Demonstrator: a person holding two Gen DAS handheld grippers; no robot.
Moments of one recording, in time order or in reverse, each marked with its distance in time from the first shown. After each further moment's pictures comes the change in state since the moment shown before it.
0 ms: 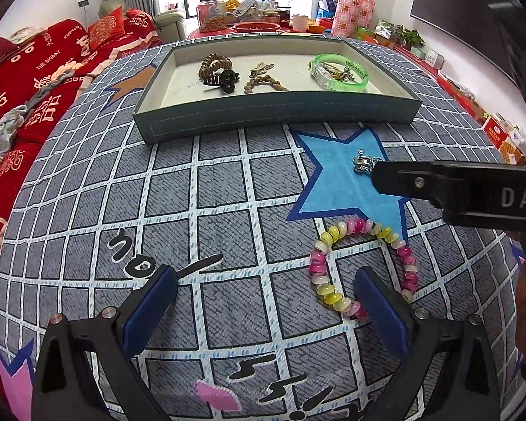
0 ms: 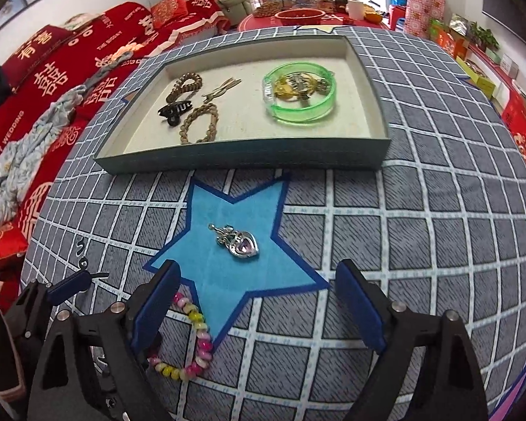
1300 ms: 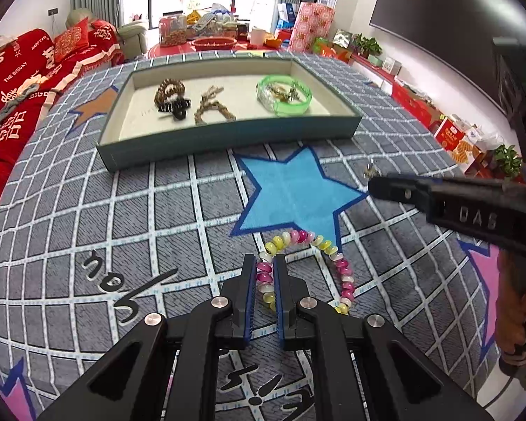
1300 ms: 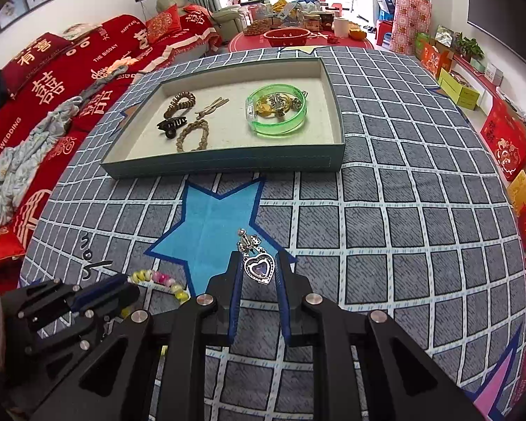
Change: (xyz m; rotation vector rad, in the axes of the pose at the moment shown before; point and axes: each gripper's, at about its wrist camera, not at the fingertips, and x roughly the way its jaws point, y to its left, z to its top) left arm -0.029 -0.010 0.006 0.052 -0.056 -0.185; right arm -0.042 -0.007 -0.020 0.013 -0.079 -0.053
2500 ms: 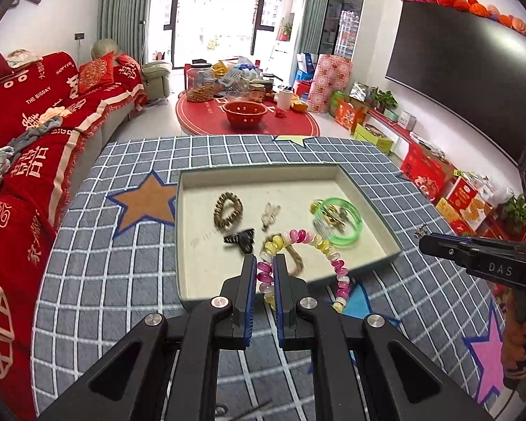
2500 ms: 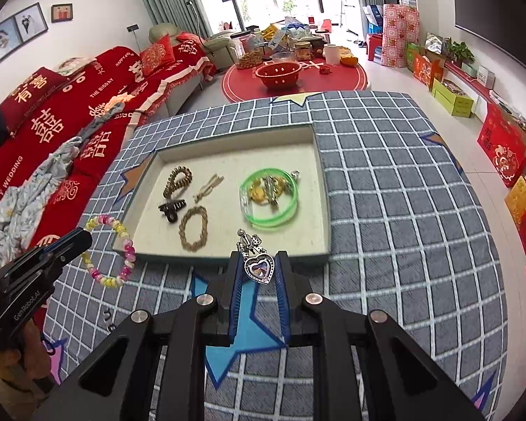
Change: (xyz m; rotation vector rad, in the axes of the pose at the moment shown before) left arm -0.030 0.072 0.108 -0.048 -0.202 0.056; right arm -0.022 -0.011 0.089 0.059 -0.092 0.025
